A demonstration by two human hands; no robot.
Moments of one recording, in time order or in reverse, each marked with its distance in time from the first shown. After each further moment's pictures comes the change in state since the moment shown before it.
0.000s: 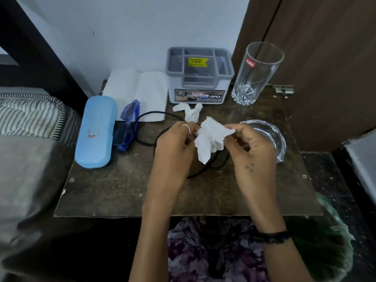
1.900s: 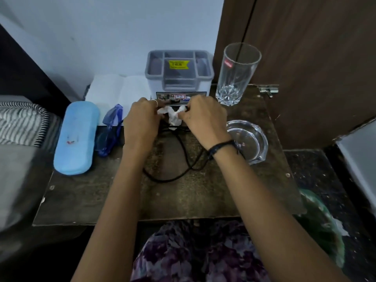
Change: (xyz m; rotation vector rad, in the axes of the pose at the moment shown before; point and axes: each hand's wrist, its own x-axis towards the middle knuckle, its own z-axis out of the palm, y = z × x) left_hand 0.087 -0.053 0.011 0.510 0.058 -0.067; right_hand 0.092 0.013 0.049 -0.850 -0.239 -0.111
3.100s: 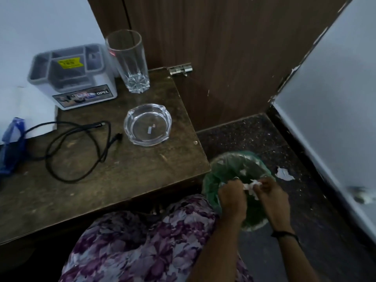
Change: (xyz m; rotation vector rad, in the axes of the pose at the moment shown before) left_hand -0.246 0.229 0.195 -0.025 -0.837 0.202; right_hand -0.274 0.299 -0.005 0.331 0.077 0.884
